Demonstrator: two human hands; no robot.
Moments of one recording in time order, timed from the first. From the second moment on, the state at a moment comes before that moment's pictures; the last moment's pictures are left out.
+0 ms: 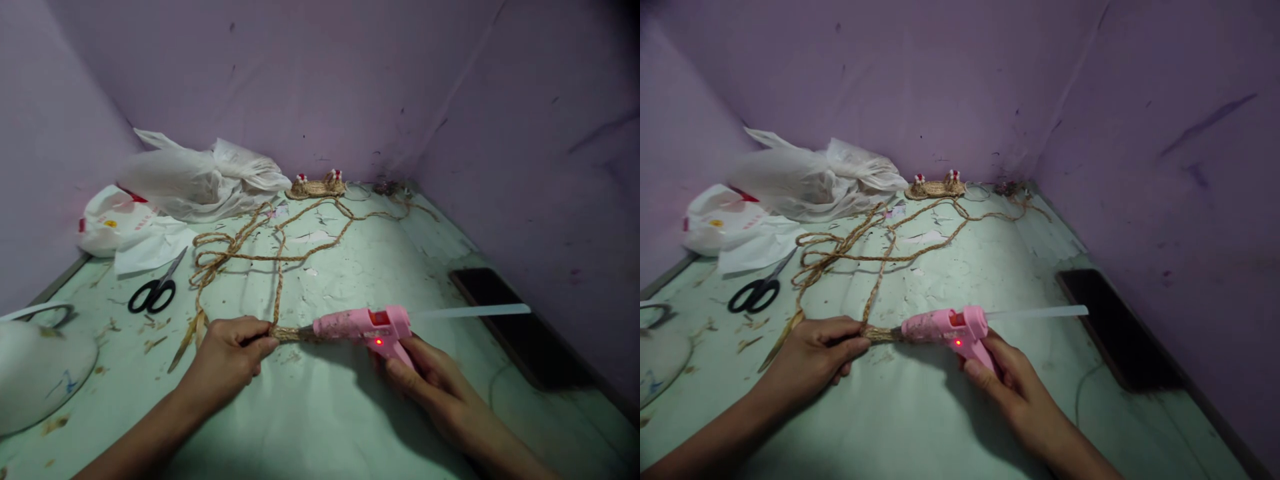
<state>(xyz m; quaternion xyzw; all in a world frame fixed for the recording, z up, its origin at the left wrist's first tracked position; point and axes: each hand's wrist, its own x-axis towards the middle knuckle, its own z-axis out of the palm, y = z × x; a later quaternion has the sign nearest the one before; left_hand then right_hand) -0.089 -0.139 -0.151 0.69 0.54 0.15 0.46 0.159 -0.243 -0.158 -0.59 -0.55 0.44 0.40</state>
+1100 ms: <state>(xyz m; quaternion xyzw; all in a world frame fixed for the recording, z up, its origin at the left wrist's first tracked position) -0.089 -0.140 -0.151 0.70 0.54 0.15 0.44 0.172 -0.249 -0.154 -0.60 -0.54 0.42 0.41</state>
